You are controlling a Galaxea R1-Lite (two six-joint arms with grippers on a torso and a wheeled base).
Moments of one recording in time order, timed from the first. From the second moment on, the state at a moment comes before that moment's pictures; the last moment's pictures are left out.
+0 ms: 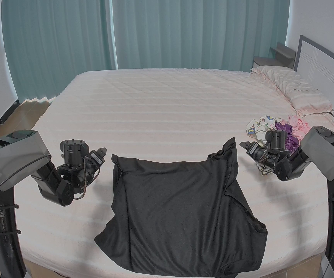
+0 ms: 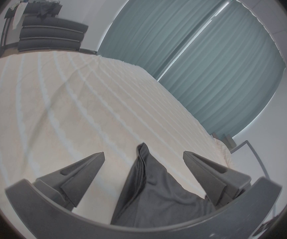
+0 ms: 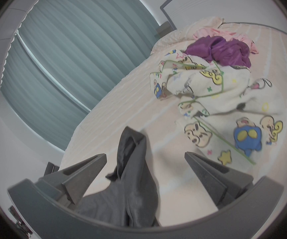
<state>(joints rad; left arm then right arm) -0.17 2.28 -0.90 -0.99 0.21 -0.84 0.09 2.49 -1.31 -0.76 0.01 0.72</state>
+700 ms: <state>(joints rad) -0.20 2.06 -0.45 -1.24 0.00 -1.03 0.25 2.36 -0.65 -1.19 0.17 0.26</state>
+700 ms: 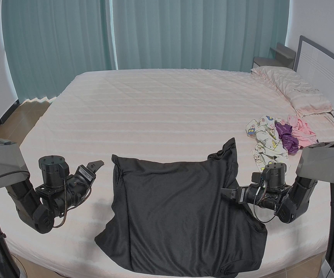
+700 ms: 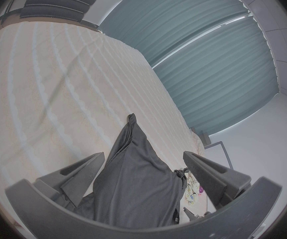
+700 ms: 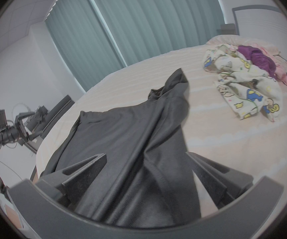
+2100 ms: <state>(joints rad) -0.20 2.04 -0.43 -1.24 0.00 -1.03 0.03 2.42 -0.73 -1.19 0.13 0.17</state>
